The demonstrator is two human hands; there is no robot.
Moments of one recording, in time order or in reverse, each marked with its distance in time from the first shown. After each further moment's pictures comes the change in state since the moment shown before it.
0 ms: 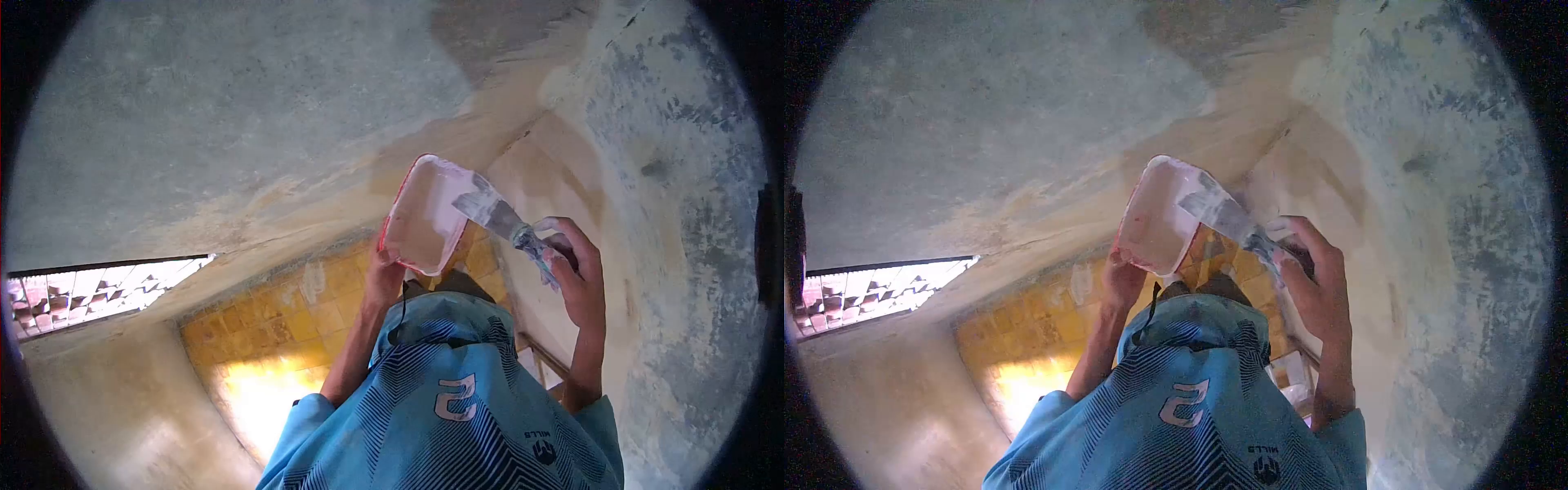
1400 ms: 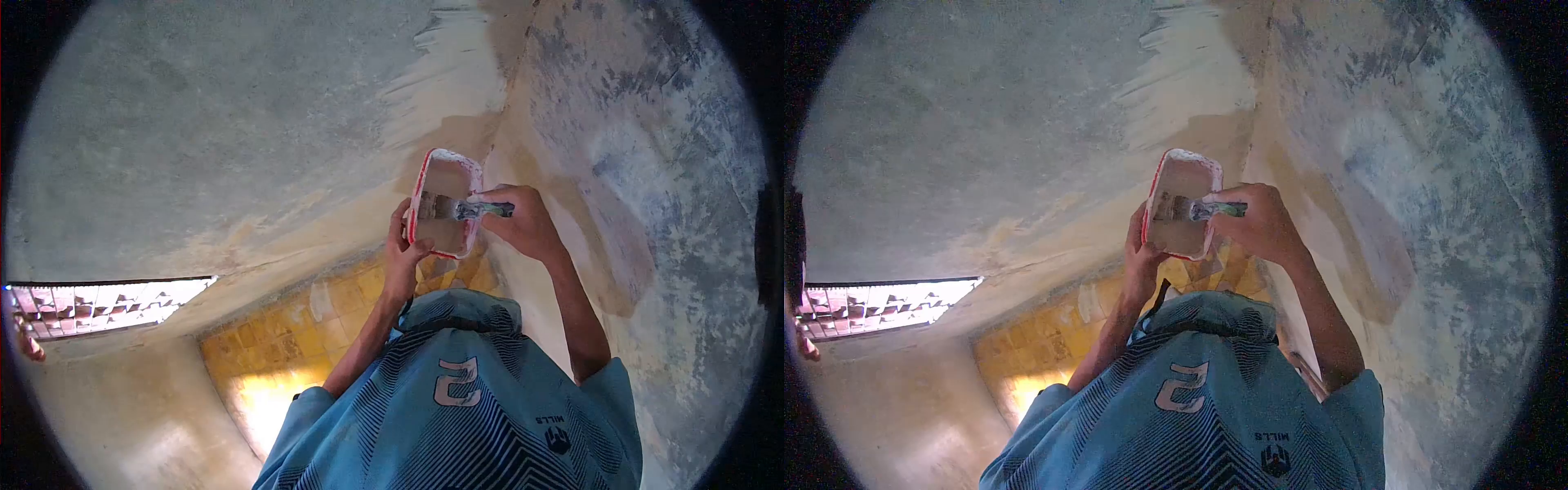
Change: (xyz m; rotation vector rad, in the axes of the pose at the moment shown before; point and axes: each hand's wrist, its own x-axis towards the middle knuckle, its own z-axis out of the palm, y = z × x) left_hand 0.051 -0.067 0.158 0.388 -0.020 0.057; right_hand 0.109 0.064 -0.100 -0.274 -0.067 -0.390
